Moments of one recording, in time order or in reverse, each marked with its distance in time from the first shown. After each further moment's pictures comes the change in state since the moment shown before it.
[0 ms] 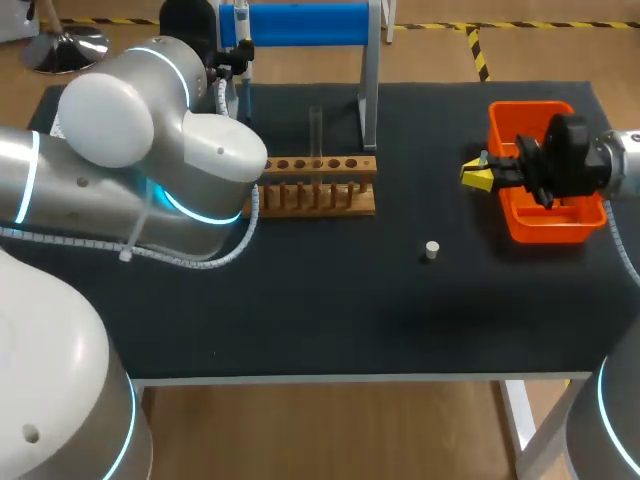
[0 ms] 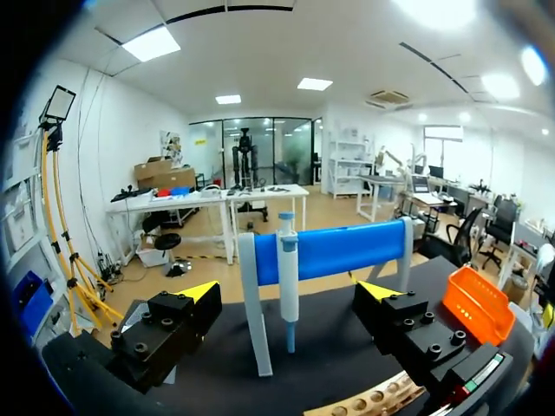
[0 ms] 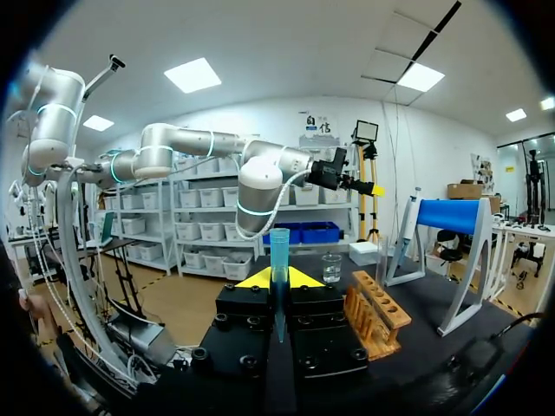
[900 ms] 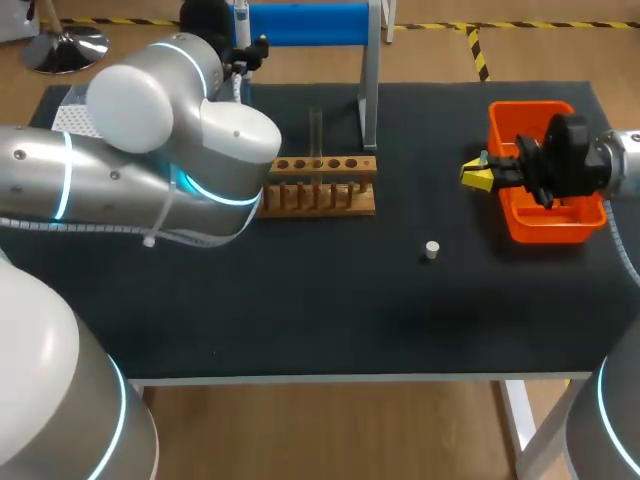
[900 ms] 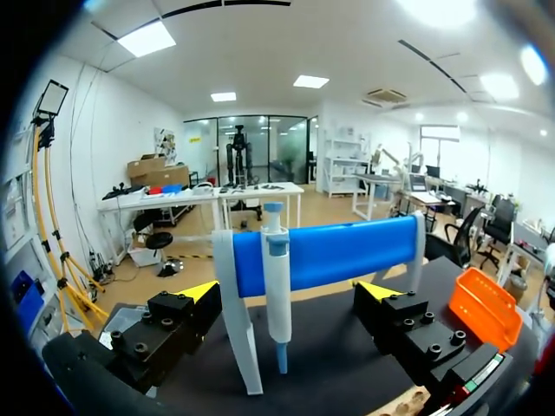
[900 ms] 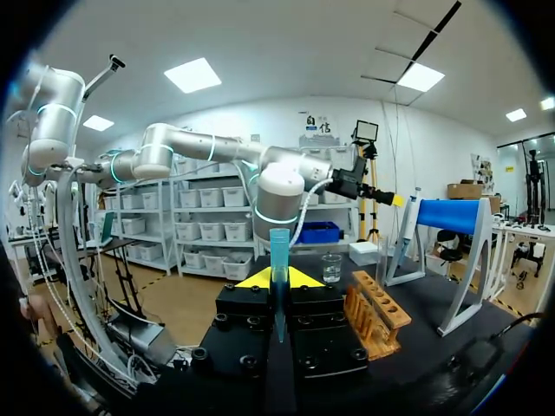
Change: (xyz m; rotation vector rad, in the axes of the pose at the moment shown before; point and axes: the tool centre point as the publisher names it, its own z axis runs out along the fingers) left arm 0.008 0.007 0.056 -0.005 0.026 -0.004; right arm 0.000 0.000 0.000 0.000 0.000 0.000
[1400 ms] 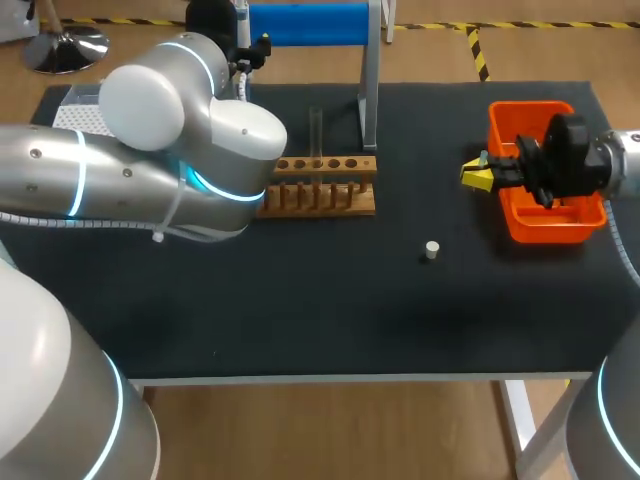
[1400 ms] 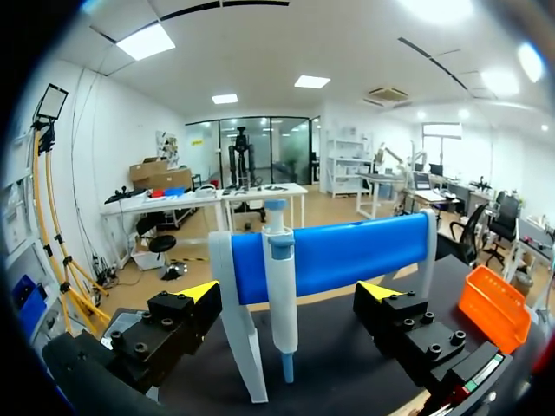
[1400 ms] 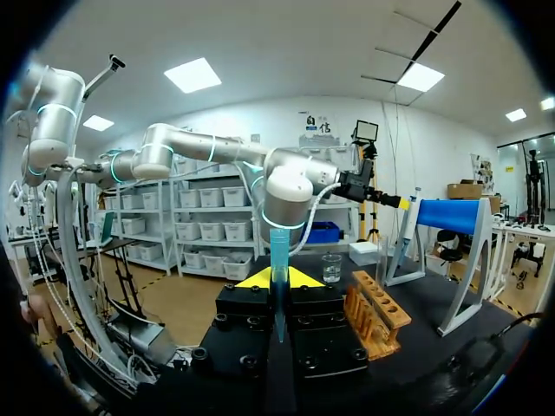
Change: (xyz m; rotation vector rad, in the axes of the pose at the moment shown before) left arm -0.004 0.002 0.018 0.007 -0.026 0.023; right arm 0.000 0.000 0.000 0.000 0.000 0.000
